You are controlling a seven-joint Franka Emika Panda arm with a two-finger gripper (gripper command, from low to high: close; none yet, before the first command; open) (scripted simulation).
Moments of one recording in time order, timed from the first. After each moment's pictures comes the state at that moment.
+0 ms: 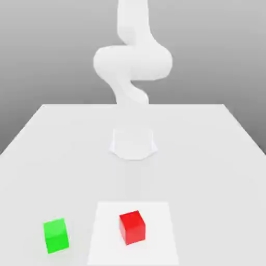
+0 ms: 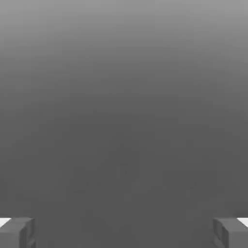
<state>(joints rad) 0.00 -0.71 0.00 -2.34 -0.02 2.35 0.78</state>
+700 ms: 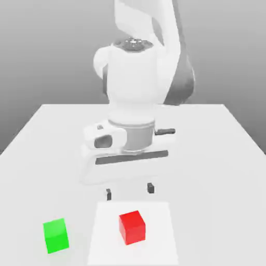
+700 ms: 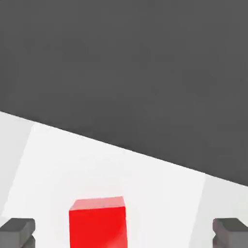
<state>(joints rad) 0.01 0.06 -0.02 -2.66 -0.01 2.74 0.45</state>
